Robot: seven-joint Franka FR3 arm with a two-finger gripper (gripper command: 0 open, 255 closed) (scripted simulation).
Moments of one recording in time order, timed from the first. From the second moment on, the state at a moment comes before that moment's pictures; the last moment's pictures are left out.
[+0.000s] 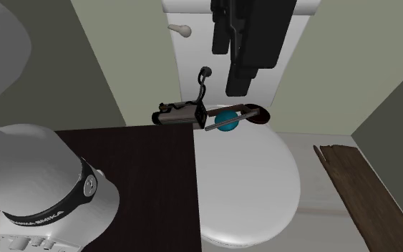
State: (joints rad) arm 0.06 -0.80 0.04 -2.70 0.07 1.84 0.04
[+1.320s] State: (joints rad) arm 0.13 -0.14 0.40 -2.81 0.14 2.84 0.42
